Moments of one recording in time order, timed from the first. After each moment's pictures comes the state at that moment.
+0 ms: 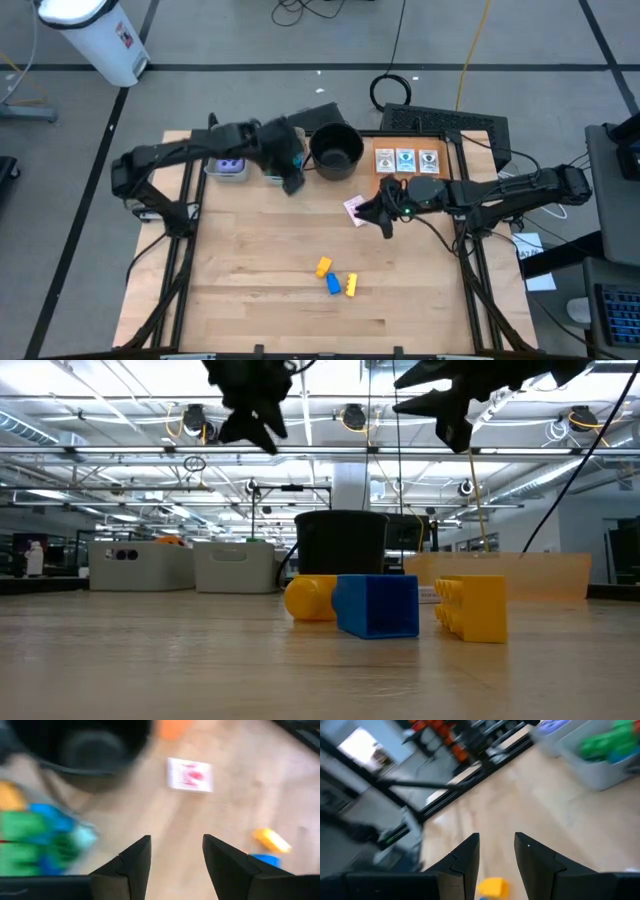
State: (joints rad) left arm 0.32 1.53 1.46 -0.86 0.16 -0.28; right arm 0.05 1.09 0.72 0.07 0.01 0.64
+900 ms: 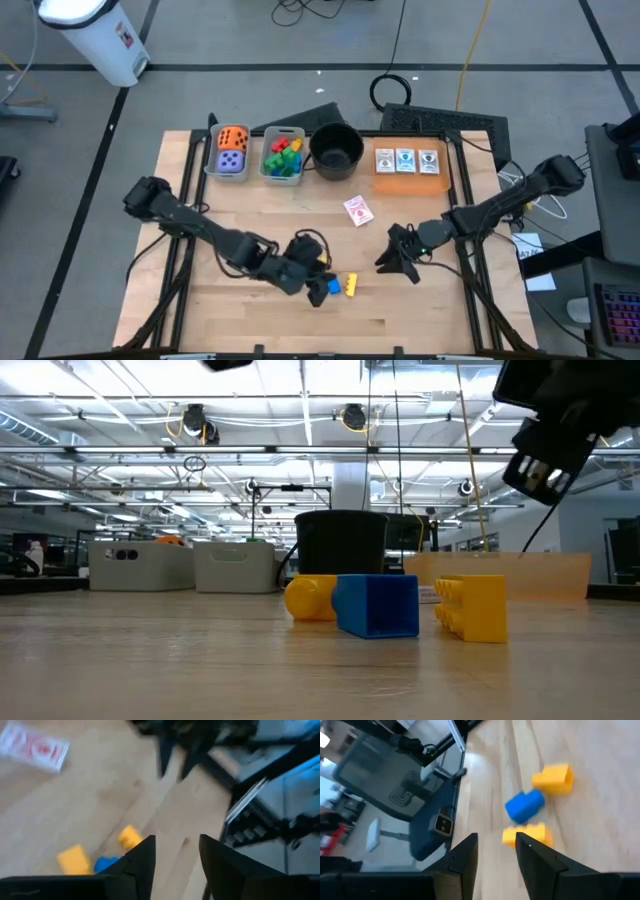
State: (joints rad) left arm -0.47 1.74 1.46 -0.39 -0.40 -1.00; right arm 0.39 1.09 0.44 0.28 -0.08 0.77
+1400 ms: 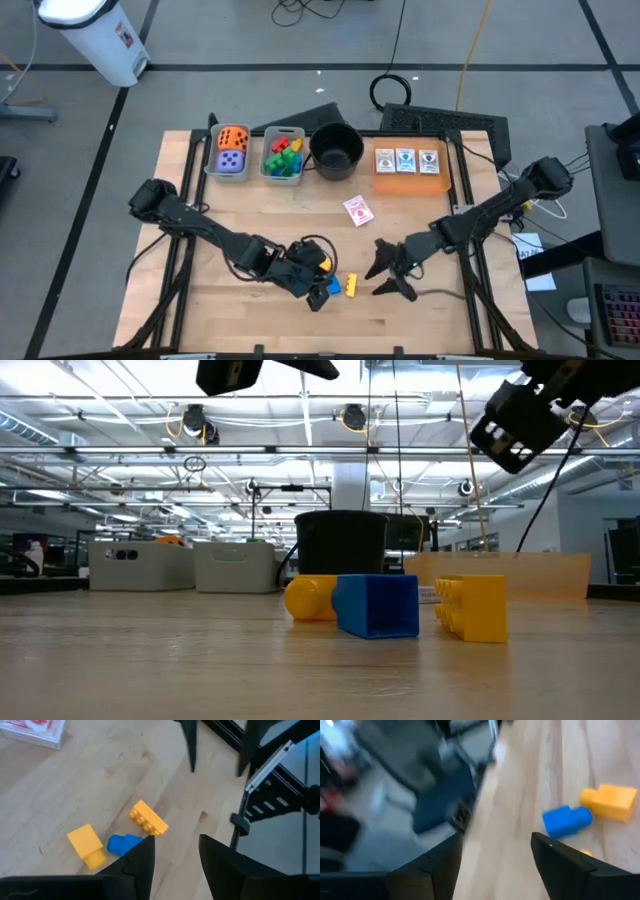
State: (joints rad) left arm -0.46 1.79 1.46 -0.44 -0.31 -0.96; right arm 0.45 1.28 0.60 0.29 -0.14 0.55
